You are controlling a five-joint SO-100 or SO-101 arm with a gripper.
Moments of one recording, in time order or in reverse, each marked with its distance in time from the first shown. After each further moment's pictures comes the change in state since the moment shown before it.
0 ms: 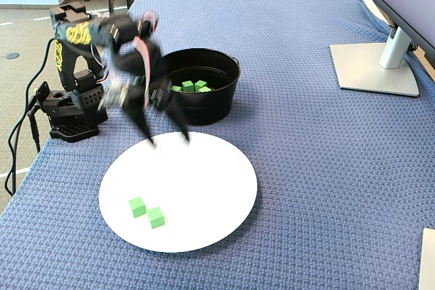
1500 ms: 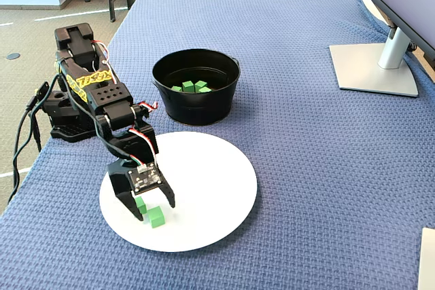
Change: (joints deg) arm 8.5 -20.7 4.0 -22.1 -42.6
